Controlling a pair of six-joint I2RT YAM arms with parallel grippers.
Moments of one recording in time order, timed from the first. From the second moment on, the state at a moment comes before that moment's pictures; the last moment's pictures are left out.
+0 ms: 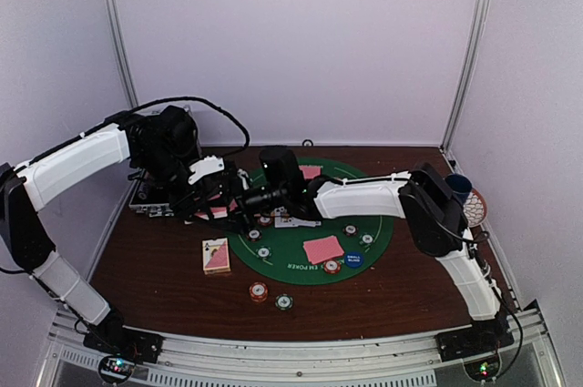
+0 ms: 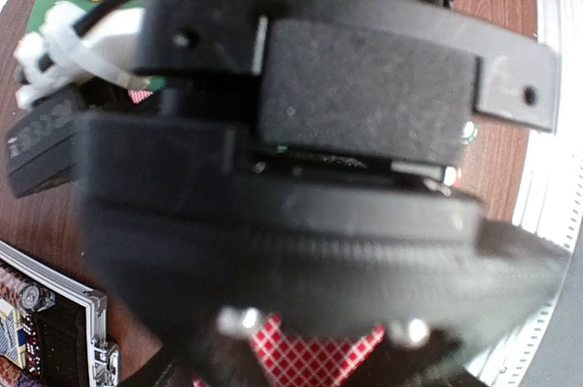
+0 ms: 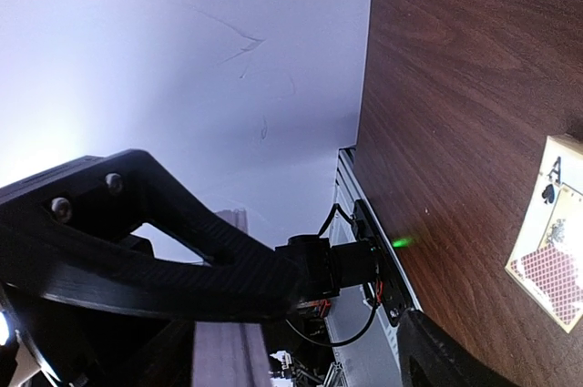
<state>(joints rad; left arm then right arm) -0.51 1.53 1.40 -1.11 0.35 0.67 0.95 2.37 1.85 0.30 -0.82 1.42</state>
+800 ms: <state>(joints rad) -0.51 1.54 1.40 -1.13 0.35 0.67 0.92 2.30 1.75 0.28 -0.85 1.35</state>
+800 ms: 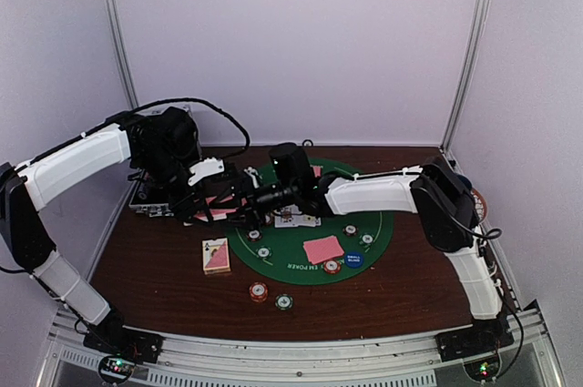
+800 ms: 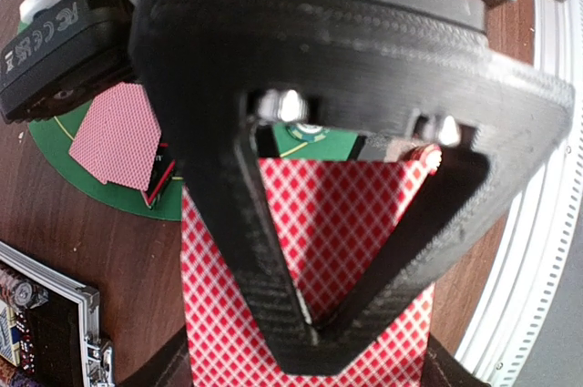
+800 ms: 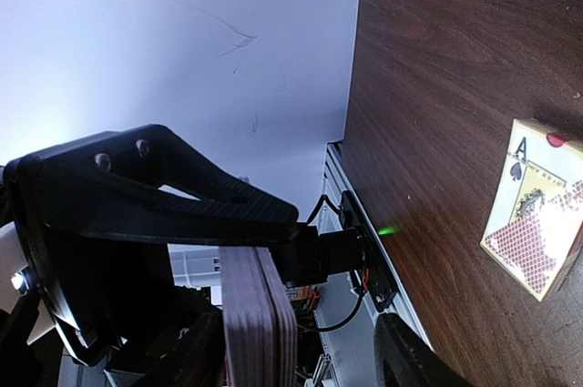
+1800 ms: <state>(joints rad) -0.51 1.54 1.40 -1.13 0.35 0.67 0.87 2.18 1.71 0.08 -0.89 1.23</state>
